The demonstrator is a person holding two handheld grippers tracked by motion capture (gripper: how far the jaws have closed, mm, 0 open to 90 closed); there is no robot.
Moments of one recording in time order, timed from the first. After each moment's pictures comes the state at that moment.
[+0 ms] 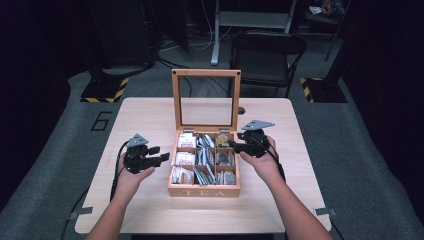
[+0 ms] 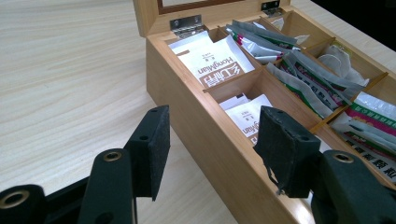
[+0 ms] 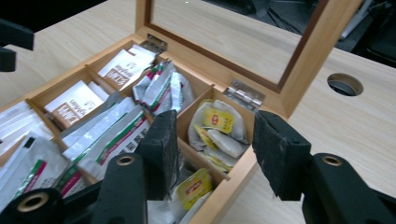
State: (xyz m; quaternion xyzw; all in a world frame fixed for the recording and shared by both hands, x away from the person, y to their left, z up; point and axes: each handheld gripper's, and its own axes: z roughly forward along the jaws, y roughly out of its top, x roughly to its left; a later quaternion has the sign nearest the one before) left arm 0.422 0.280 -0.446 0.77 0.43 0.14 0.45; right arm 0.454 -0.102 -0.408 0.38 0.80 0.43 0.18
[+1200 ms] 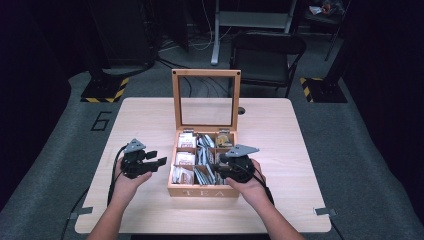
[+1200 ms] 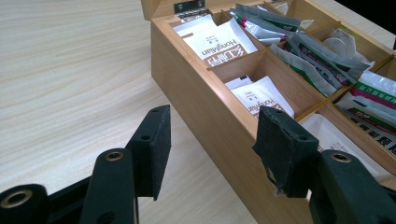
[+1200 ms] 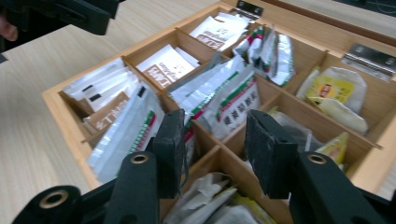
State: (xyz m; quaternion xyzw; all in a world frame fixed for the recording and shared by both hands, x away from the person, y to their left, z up) left arm 0.410 0.286 -0.453 0.77 0.44 0.15 0.44; right arm 0.396 -0.061 -0.441 0.34 0.82 0.45 0.14
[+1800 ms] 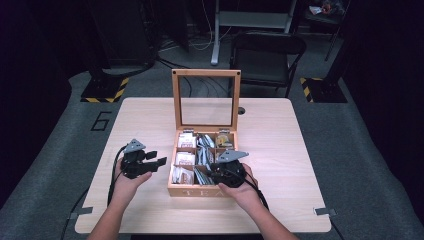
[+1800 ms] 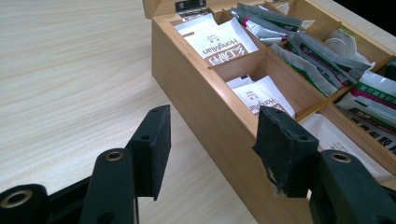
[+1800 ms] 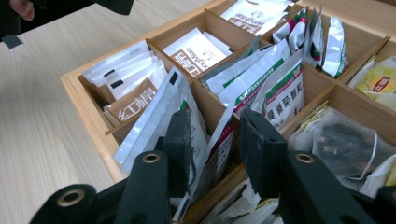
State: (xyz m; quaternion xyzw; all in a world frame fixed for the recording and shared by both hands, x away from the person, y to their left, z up) left arm 0.410 0.286 -0.454 0.77 0.44 0.14 0.45; right arm 0.390 -0.040 -0.455 0.32 0.83 0.44 0.12
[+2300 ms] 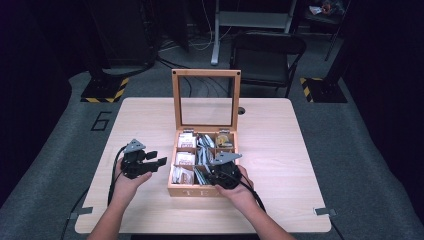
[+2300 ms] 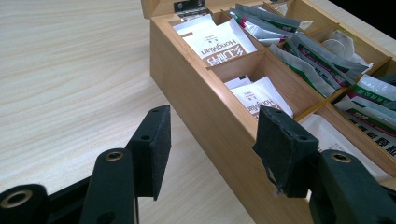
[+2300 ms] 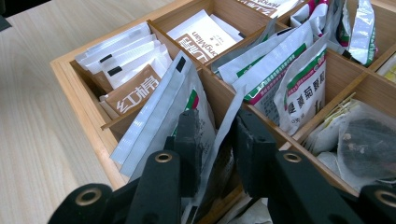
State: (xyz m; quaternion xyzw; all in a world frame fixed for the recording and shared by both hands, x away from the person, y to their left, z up) left arm 0.410 0.286 -0.454 0.76 0.44 0.14 0.45; right arm 0.391 -0.027 -0.465 0.32 0.84 0.42 0.12
